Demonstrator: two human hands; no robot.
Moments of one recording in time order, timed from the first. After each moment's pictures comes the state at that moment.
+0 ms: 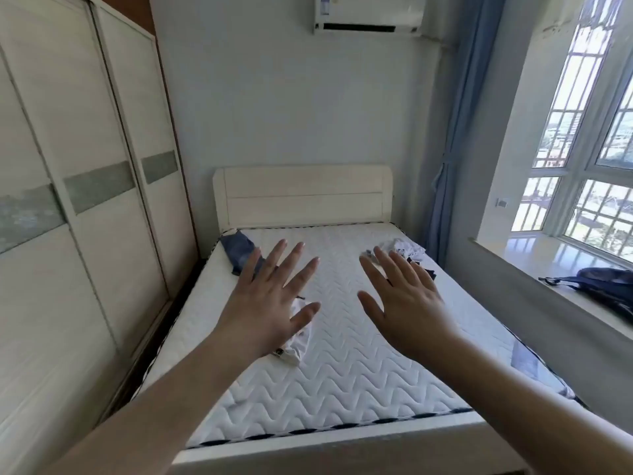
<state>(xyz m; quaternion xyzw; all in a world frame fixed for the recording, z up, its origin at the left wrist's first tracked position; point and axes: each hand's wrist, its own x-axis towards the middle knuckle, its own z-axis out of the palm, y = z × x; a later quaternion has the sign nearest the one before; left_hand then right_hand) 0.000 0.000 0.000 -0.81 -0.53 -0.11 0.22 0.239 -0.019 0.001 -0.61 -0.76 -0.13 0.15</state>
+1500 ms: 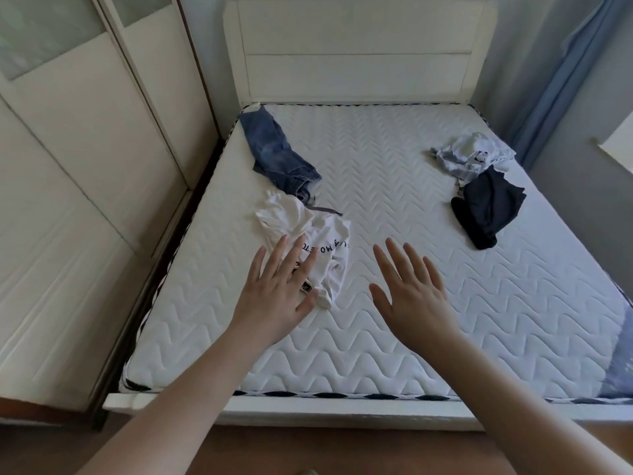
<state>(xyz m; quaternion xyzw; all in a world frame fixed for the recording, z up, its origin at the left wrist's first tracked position) -0.066 0.309 -0.218 -0.79 -0.61 -0.03 0.10 0.182 0.313 -0.199 -0.60 -0.80 0.01 0.08</state>
